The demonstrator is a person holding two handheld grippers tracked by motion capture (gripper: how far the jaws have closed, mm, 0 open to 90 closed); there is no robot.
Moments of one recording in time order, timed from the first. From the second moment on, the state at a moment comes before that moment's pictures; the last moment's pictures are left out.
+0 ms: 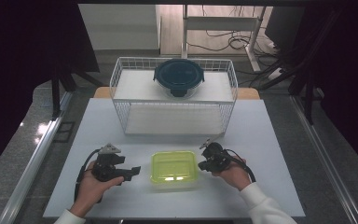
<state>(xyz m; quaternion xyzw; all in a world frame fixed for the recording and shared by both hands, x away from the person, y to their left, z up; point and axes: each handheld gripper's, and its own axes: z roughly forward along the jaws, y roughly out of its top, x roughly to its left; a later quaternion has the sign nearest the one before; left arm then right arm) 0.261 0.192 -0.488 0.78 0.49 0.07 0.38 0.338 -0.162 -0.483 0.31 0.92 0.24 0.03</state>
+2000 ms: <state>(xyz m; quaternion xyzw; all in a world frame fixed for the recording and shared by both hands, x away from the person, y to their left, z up) 0.300 0.173 -0.495 0.71 0.54 -0.08 0.45 0.340 -0.200 -0.477 0.47 0.76 0.43 -0.09</state>
